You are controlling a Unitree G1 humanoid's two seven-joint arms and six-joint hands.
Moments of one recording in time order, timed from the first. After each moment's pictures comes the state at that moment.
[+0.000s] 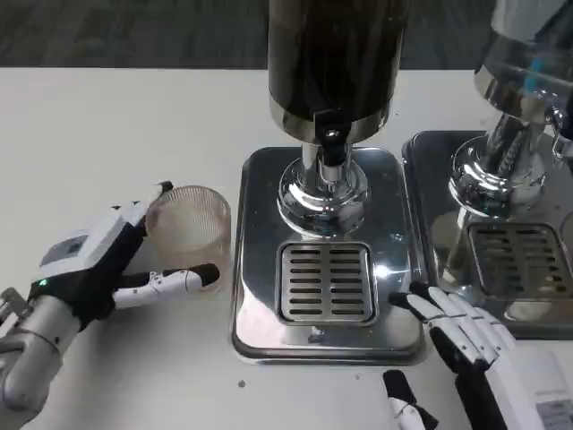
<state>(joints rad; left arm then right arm) -0.33 0.57 -0.22 0.80 0.58 -0.46 0.16 0.54 -0.37 0.29 -0.16 -0.87 -0.36 -0.59</state>
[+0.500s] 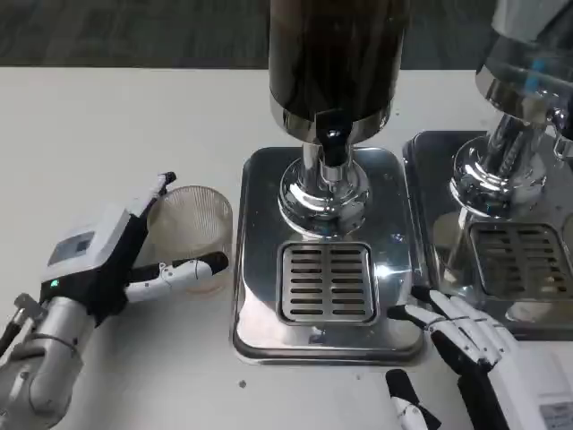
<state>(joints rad) -0.33 0.51 -0.25 0.80 0.60 -0.42 0.29 0.56 -0.36 0.28 -0.16 -0.86 -0.37 -0.58</state>
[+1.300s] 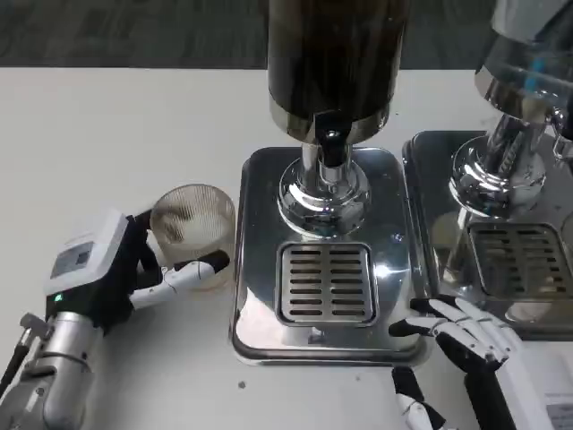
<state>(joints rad) -0.36 0.47 -0.29 0.97 0.60 -0.53 0.50 0.56 -0.35 0.27 -0.17 -0.84 -0.37 -0.58</state>
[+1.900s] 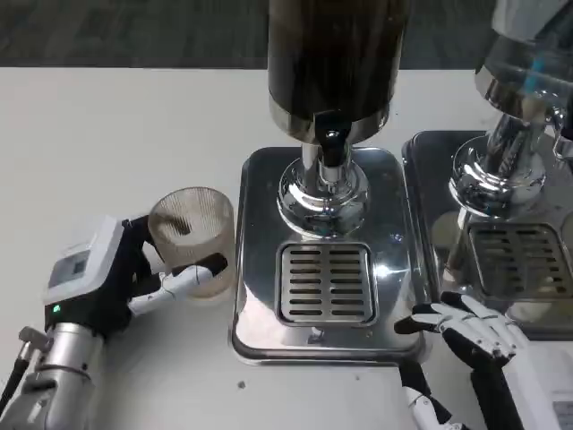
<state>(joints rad) -0.36 0.46 -0.31 1.03 0.60 -0.58 0.60 0.56 -0.34 0.26 -0.16 -0.83 -0.38 -0.58</state>
